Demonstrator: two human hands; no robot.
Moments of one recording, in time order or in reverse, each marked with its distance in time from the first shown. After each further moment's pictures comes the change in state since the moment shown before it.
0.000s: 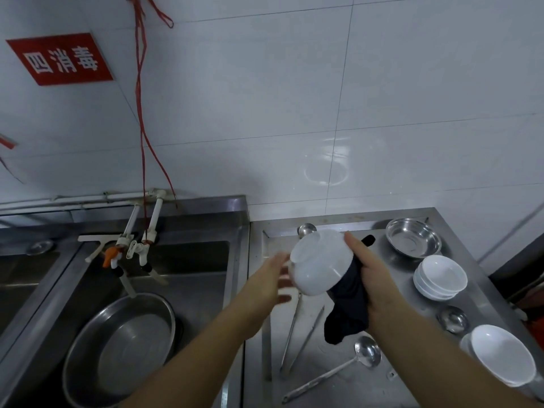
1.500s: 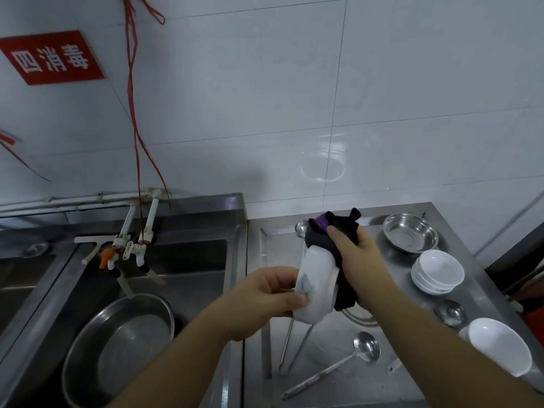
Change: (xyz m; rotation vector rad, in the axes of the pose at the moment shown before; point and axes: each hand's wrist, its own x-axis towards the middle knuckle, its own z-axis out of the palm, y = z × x) left_hand -0.033 0.029 -0.012 -0.007 -0.393 0.117; right_hand 0.016 -0.008 0.002 -0.561 0.213 -0.386
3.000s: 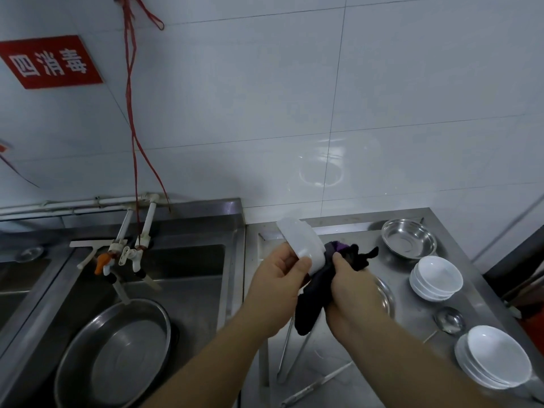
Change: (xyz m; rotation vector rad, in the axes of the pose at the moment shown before) left_hand 0.042 0.005 0.036 -0.168 0.426 0.237; right_hand -0.024 0.010 0.031 0.430 0.301 0.324
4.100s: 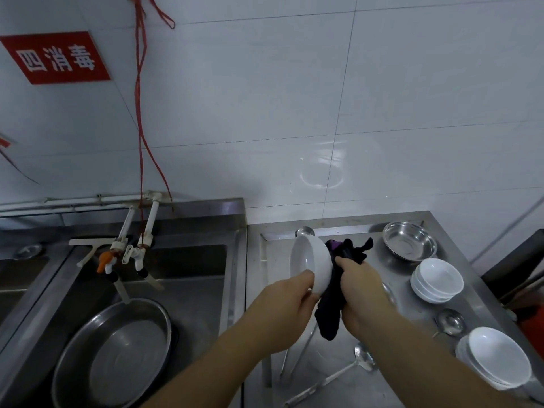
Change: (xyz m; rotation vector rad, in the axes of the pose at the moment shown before) left_hand -0.016 -0.014 -0.029 1.094 -0.236 0.127; right_hand 0.016 0.003 -0.008 -0.207 -0.066 -0.051
